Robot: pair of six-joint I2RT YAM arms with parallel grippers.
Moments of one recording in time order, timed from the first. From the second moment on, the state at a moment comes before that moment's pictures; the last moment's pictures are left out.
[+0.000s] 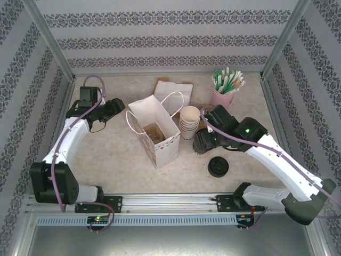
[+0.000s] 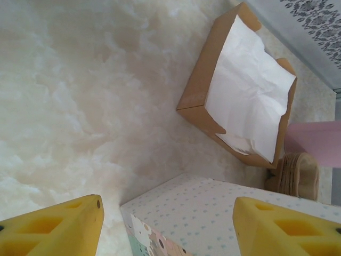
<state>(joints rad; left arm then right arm) 0.02 1.37 1.11 -0.57 0.37 -0.58 0.74 1.13 1.32 -1.26 0.10 0.38</state>
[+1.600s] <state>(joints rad) -0.18 1.25 0.80 -0.47 0.41 -0.70 0.76 1.16 1.82 -1.24 0.01 0.25</state>
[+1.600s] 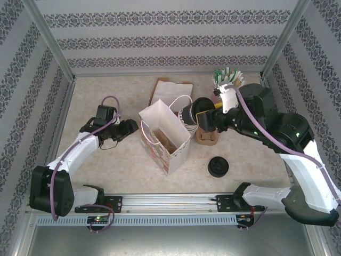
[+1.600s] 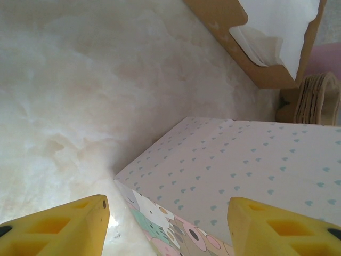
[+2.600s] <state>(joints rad) -0.28 0.98 0.72 -0.59 0.37 -0.66 0.91 1.55 2.00 -1.34 -0.03 0.16</state>
